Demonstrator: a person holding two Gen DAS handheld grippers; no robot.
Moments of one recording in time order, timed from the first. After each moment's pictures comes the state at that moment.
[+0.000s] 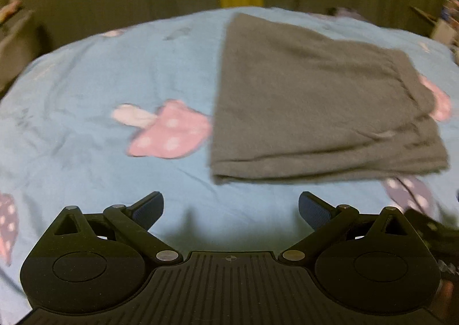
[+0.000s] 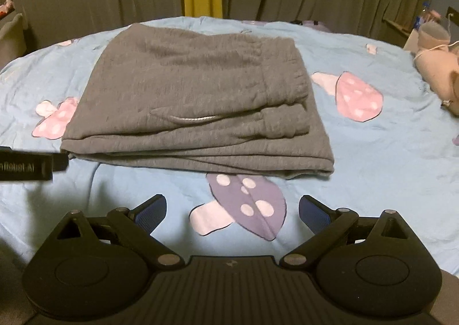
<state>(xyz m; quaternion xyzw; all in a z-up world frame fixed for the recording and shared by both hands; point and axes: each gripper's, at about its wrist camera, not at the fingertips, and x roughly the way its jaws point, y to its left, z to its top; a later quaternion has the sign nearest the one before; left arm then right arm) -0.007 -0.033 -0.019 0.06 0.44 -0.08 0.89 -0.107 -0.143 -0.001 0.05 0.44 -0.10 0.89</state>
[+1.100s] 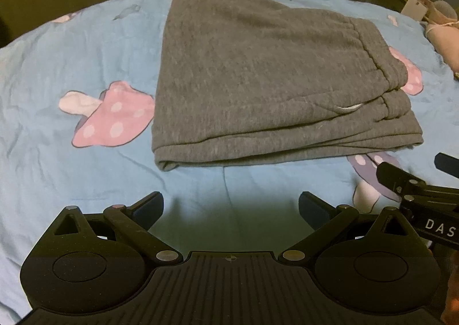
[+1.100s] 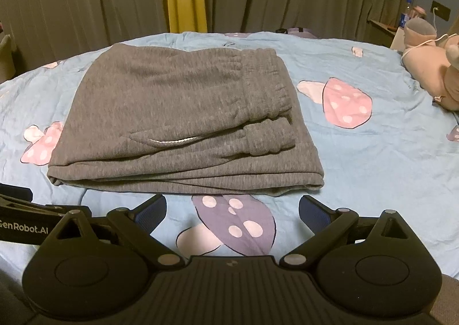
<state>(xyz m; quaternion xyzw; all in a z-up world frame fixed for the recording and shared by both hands) 0.004 -0.050 -0.038 0.06 0.49 -0.15 0.86 -0.099 -0.156 -0.002 0.07 0.41 -0.12 0.90</state>
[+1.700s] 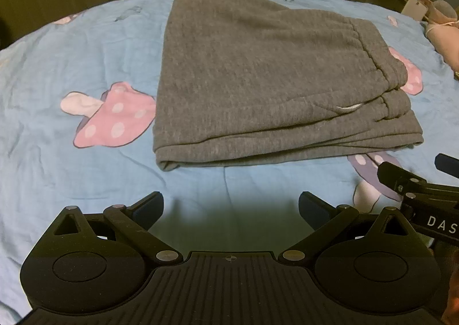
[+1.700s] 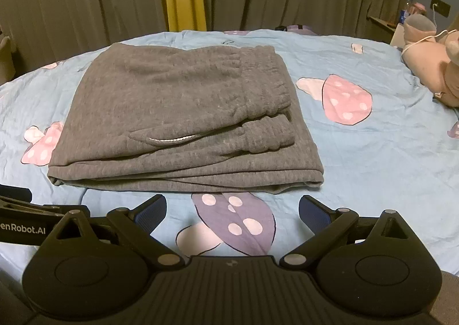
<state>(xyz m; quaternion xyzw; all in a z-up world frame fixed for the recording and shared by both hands) 0.002 -0.051 -0.037 0.06 0.49 -0.15 0.86 -0.100 -0.158 -0.003 0.08 0.41 -0.12 0.90</state>
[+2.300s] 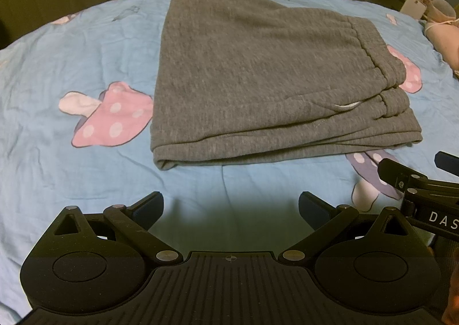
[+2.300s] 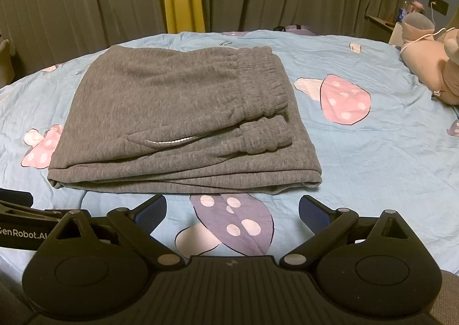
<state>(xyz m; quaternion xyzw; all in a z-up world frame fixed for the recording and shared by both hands) 0.002 -0.052 -0.038 0.06 0.49 -0.15 0.86 -0.101 -0.160 -0.001 0.08 0.41 -0.12 0.90</state>
